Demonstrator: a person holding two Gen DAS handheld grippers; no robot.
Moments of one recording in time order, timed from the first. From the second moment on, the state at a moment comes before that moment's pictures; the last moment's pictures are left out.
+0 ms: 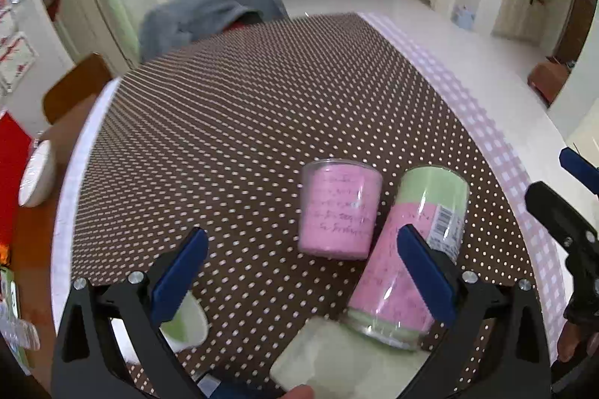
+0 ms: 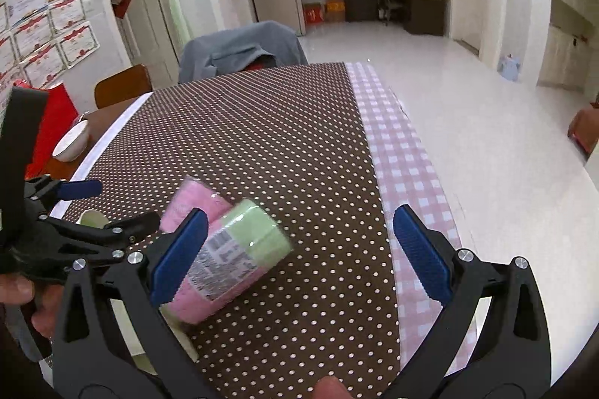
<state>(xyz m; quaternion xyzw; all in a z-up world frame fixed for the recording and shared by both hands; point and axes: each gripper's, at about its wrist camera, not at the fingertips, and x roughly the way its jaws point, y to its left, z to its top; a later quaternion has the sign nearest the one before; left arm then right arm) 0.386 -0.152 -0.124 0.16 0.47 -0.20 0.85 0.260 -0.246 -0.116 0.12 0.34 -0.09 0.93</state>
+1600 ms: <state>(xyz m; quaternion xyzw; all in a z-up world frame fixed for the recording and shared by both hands) 0.364 -0.135 -0.067 0.10 0.50 -0.27 0.81 0.189 -0.252 -0.092 0.16 0.29 -0.09 0.94</state>
